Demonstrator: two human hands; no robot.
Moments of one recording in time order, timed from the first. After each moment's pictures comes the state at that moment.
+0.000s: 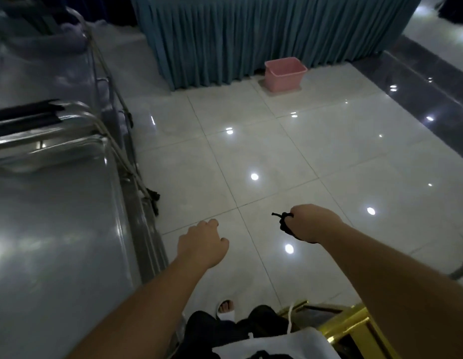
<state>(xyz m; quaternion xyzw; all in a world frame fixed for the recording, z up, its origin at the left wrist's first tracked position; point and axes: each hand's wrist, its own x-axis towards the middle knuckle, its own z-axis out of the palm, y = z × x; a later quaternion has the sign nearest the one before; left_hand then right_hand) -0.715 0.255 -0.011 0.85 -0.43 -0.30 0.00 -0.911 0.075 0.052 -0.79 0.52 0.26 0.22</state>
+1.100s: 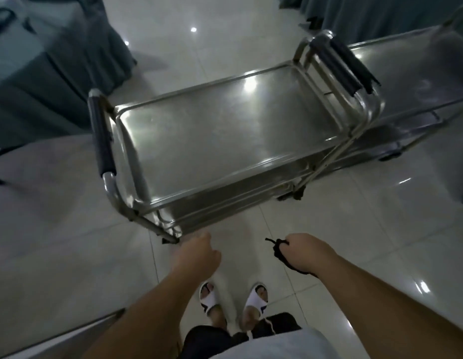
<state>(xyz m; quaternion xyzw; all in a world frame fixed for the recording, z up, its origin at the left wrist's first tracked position) -0.765 0.235 -0.084 0.86 0.36 -0.27 0.25 -0.588 0.029 -0.039 -0.88 -0.15 0.45 -0.01</state>
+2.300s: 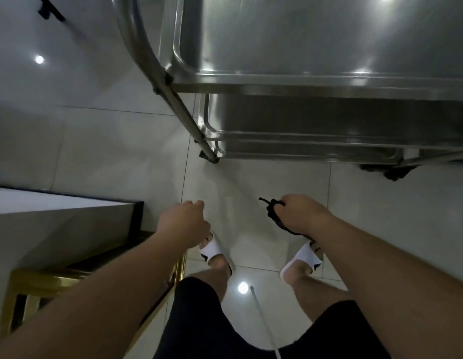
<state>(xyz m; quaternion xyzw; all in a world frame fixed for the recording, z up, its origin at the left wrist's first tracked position) -0.891 0.256 -0.329 0.77 0.47 -0.37 0.21 -0.631 0.148 -0.343 -0.76 -0.36 0.54 -0.06</state>
